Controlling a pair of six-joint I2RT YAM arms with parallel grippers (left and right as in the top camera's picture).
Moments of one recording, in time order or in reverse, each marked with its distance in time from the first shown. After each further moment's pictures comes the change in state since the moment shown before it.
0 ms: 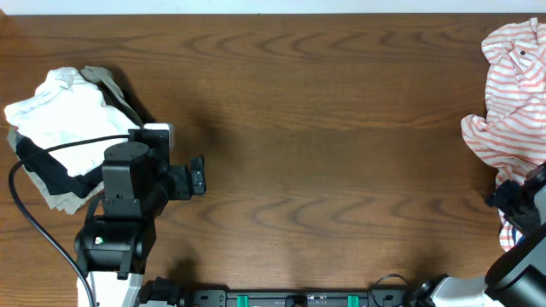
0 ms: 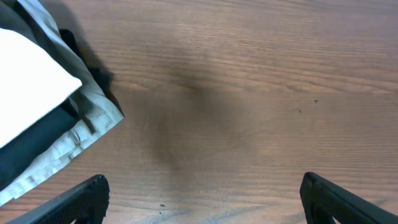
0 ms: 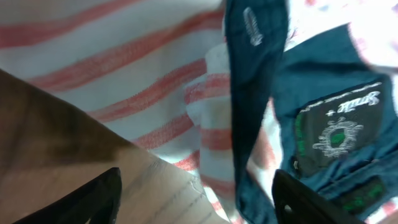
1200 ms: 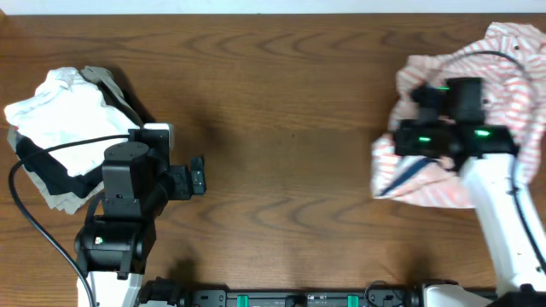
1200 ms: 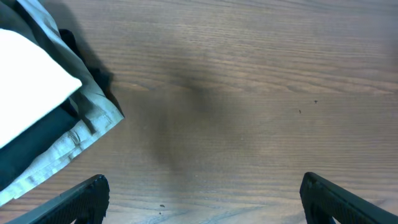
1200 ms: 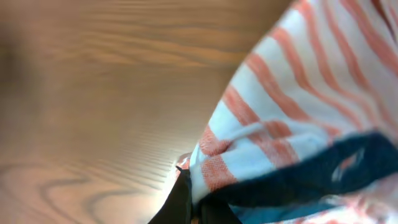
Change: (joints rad) left arm 0.000 0.000 0.000 0.003 0.000 0.000; right arm 0.821 -0.249 0.233 -0.152 -0.499 -0.051
